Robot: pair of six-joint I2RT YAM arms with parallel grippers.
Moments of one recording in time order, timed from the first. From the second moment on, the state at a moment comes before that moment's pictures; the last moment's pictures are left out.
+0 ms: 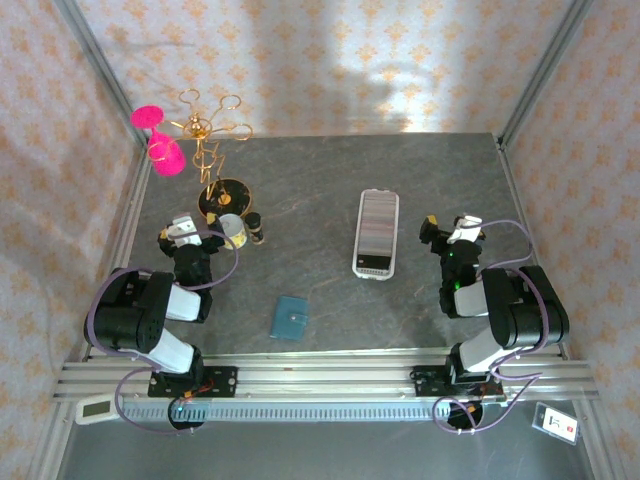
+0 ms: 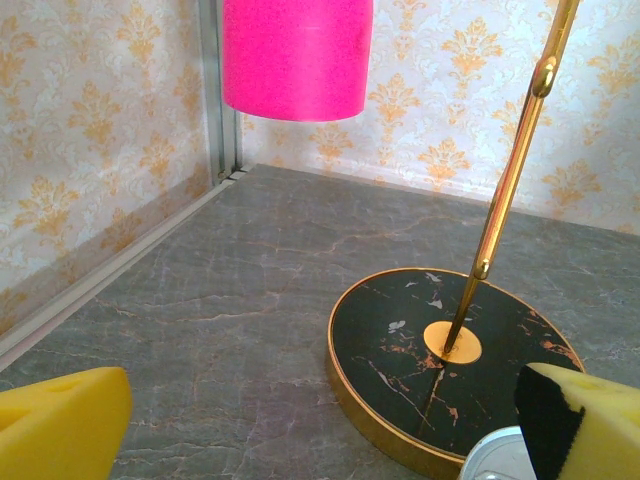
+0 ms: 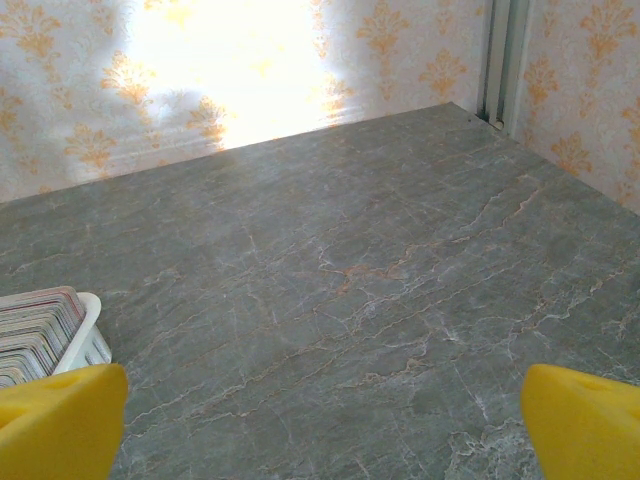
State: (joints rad) left arm -0.02 1.53 0.20 1.24 -0.42 -0.12; right arm 0.04 1.53 0.22 1.13 0.20 0.18
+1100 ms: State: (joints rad) left arm -0.06 0.91 0.26 0.72 -0.47 -0.39; right arm 0.06 1.06 0.54 0.37 0.25 0.46
